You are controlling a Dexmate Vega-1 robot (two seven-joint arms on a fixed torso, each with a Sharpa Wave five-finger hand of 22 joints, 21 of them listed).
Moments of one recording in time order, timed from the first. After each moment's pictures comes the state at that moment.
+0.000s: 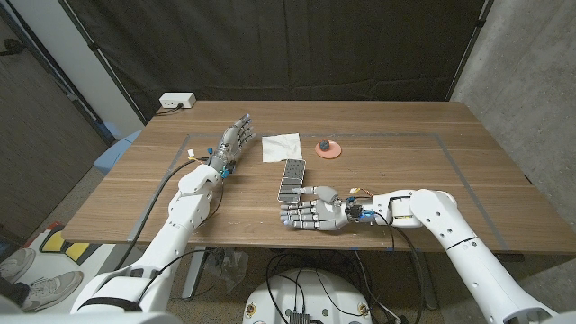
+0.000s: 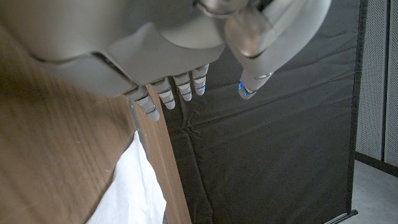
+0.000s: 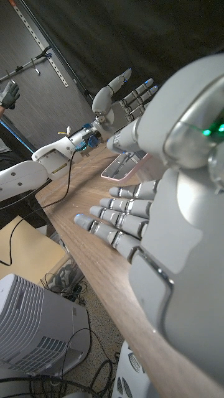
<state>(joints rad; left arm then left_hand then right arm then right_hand) 0.80 0.22 0.04 -1.11 -0.33 -0.25 -0.37 0.27 0.09 0.42 0.05 0.20 0.01 -0.13 0.22 0.20 0.03 -0.07 0.20 0.20 0.04 -0.03 0.19 0.18 -0.02 0.06 0.45 0.19 -1.04 -0.37 -0.21 -1.81 0.89 -1.08 0.51 0.53 0.13 0.44 -0.16 0.18 0.32 0.06 0.24 0.20 0.39 0.06 0.23 0.19 0.43 -0.04 0.22 0.19 0.31 -0.04 0.79 0.20</state>
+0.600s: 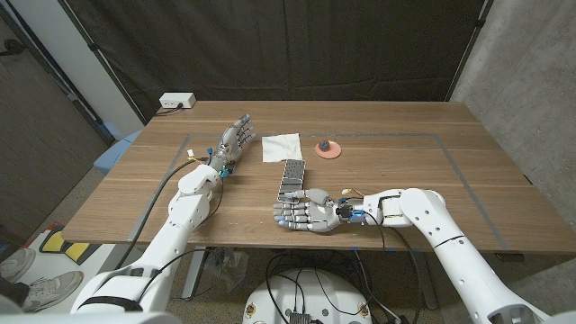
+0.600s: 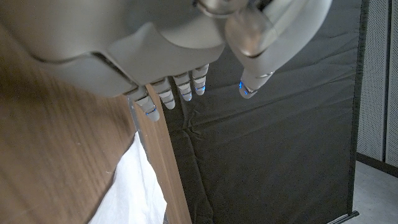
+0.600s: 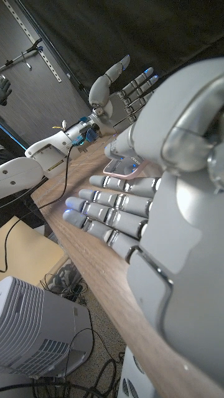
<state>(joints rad) 0.79 0.22 0.04 -1.10 -0.33 -0.25 -0.37 0.27 0.10 0.42 0.06 0.20 0.01 -0.13 0.22 0.20 0.03 -0.07 0.20 0.20 0.04 -0.03 0.19 0.18 -0.02 0.06 0.45 0.19 -1.03 -0.28 -0.20 -1.79 0.85 -1.11 0.41 0.58 0.17 0.43 -0.09 0.18 0.58 -0.01 0.33 0.20 0.68 0.02 0.27 0.19 0.73 -0.07 0.32 0.21 0.38 -0.04 0.93 0.25</state>
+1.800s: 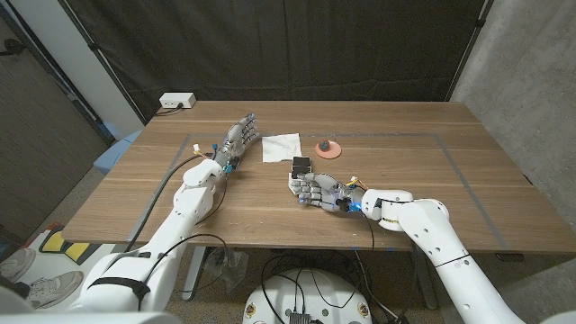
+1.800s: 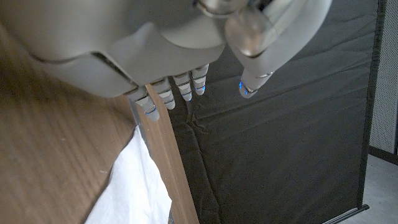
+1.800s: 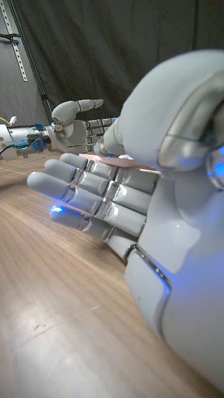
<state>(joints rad) 0.70 0.20 0.06 -0.98 -0.28 -0.25 -0.39 0.27 0.10 0.42 0.06 0.20 0.01 -0.13 0.22 0.20 0.03 -0.07 0.20 0.20 0.04 -0.03 0.19 0.18 -0.02 0.06 0.45 0.19 -1.14 -0.28 -0.22 -1.96 0.58 -0.78 0.18 0.80 0.16 0.51 -0.05 0.20 0.93 -0.07 0.56 0.31 1.19 -0.06 0.39 0.32 1.14 -0.21 0.67 0.44 0.45 -0.05 1.34 0.41</state>
